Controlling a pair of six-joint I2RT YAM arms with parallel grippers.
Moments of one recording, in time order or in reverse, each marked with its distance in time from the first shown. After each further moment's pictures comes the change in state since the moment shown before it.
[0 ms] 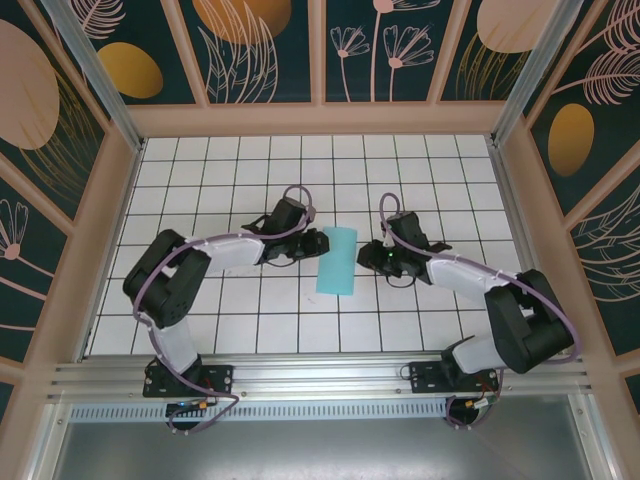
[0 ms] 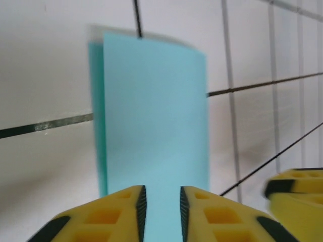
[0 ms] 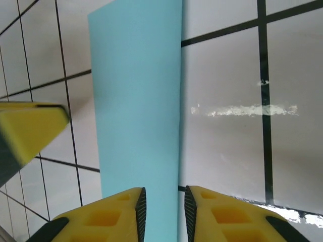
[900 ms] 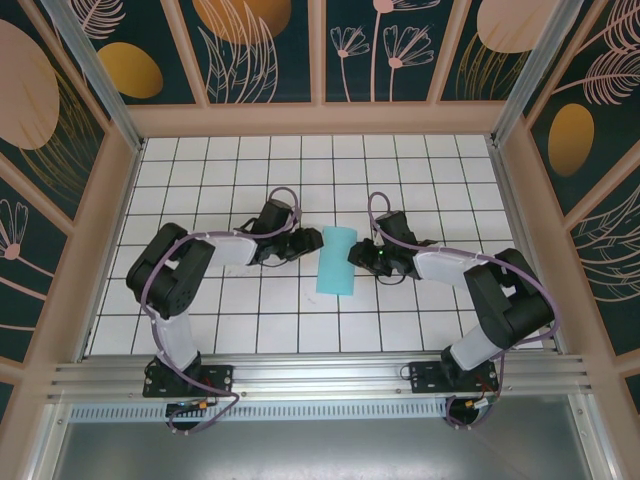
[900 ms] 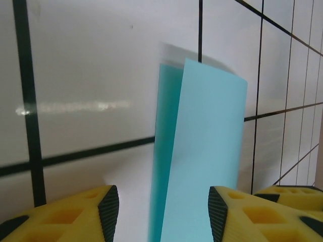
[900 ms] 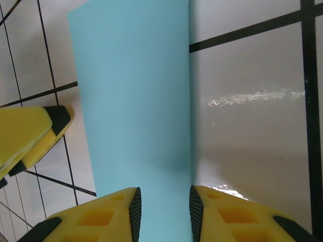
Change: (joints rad) left arm 0.094 0.090 -0.055 0.148 0.092 -0.082; right arm 0.033 0.140 0.029 0.107 -0.001 0.071
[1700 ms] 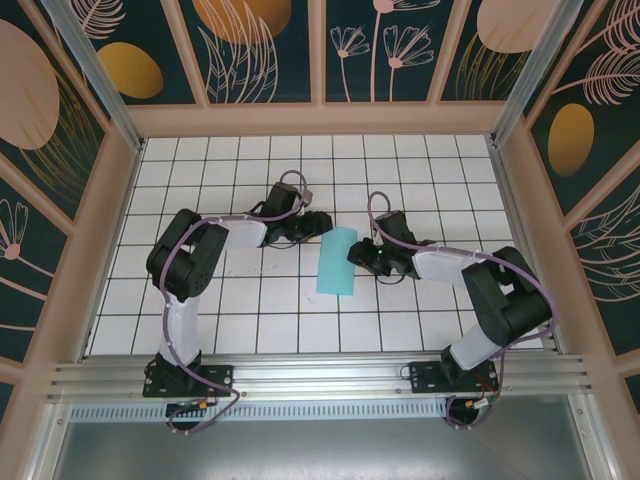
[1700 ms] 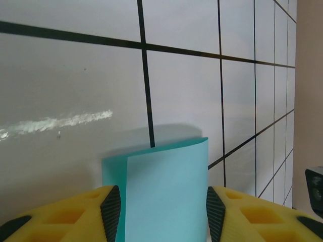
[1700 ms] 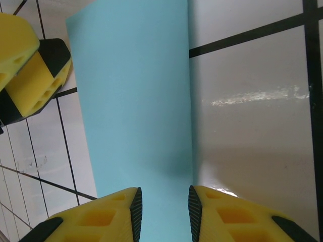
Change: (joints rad) left arm 0.030 0.161 0.209 0.011 0.089 0.035; right arm 0.000 0.016 0.000 0.023 0.000 0.022
